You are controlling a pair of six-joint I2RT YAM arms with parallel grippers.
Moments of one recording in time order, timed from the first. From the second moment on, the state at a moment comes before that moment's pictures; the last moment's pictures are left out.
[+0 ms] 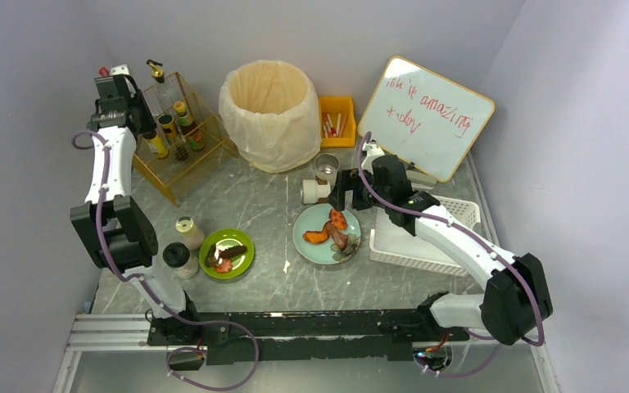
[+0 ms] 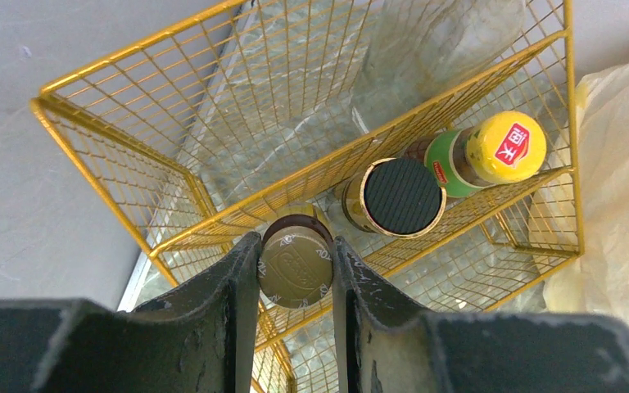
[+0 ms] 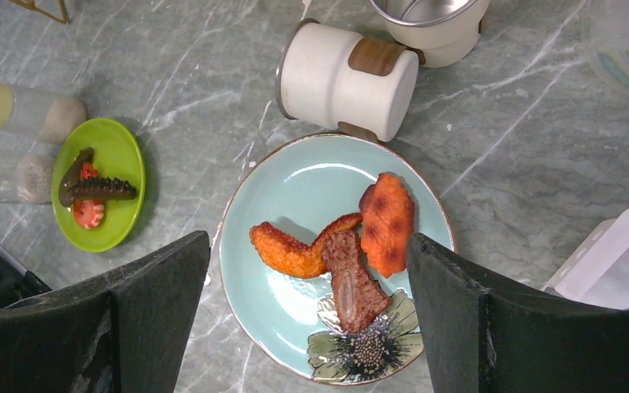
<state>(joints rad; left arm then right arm) 0.27 1.76 1.73 -0.54 -0.05 -0.12 0.52 1.26 0.88 -0.19 -0.16 0.37</state>
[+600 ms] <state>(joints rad) 0.27 1.83 1.71 -0.52 -0.02 -0.09 0.52 1.26 0.88 -0.19 -0.14 0.36</state>
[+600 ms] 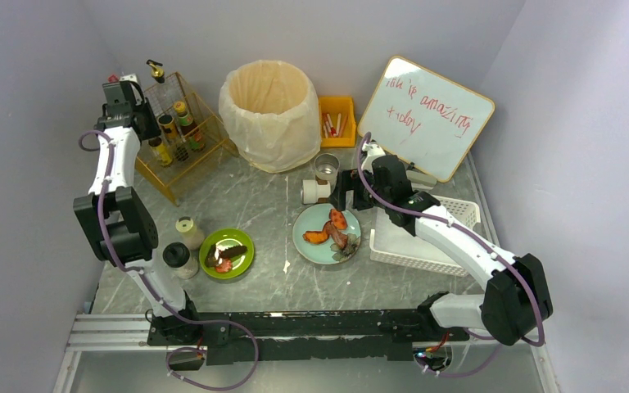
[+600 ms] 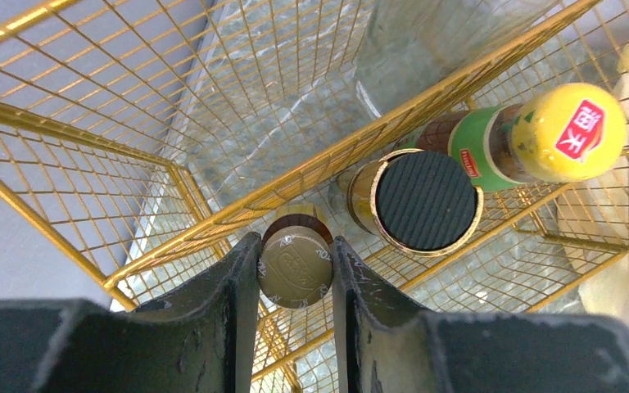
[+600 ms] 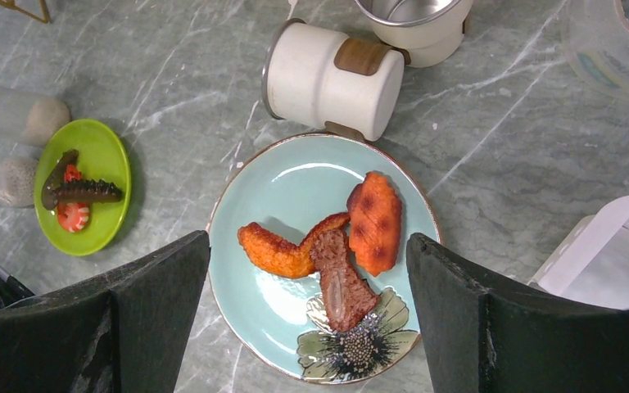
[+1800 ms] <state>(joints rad) 0.27 1.87 1.73 -0.53 -0.05 -0.08 0.52 1.24 0.88 -0.22 -0.11 0.34</state>
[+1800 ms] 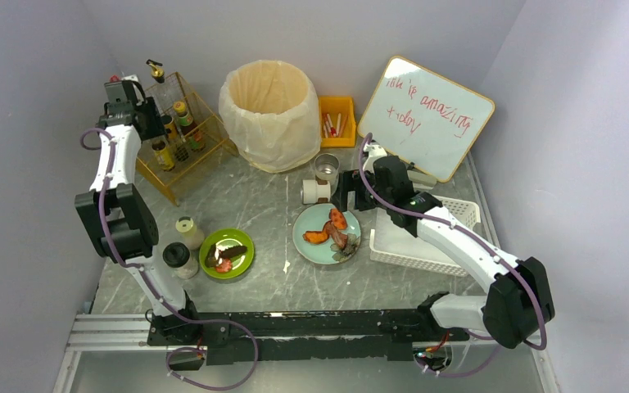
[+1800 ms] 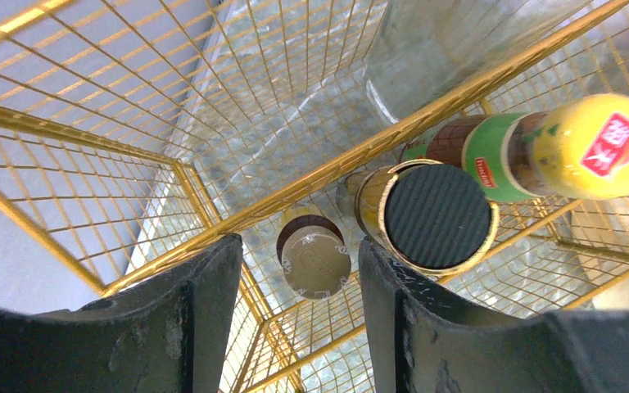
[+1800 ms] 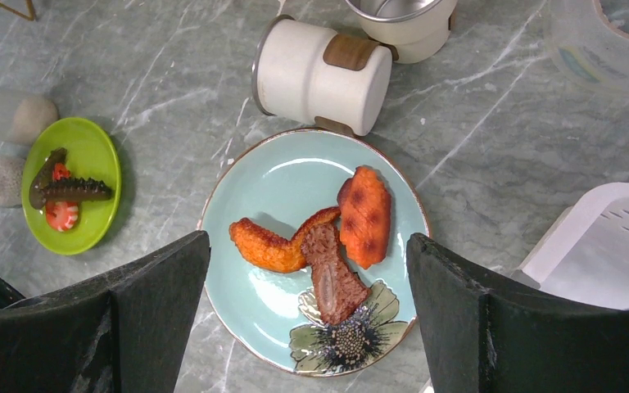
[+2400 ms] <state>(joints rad) 0.27 1.51 1.65 -0.50 -0.01 -0.18 0.52 1.24 0.90 -0.25 -0.08 0.34</state>
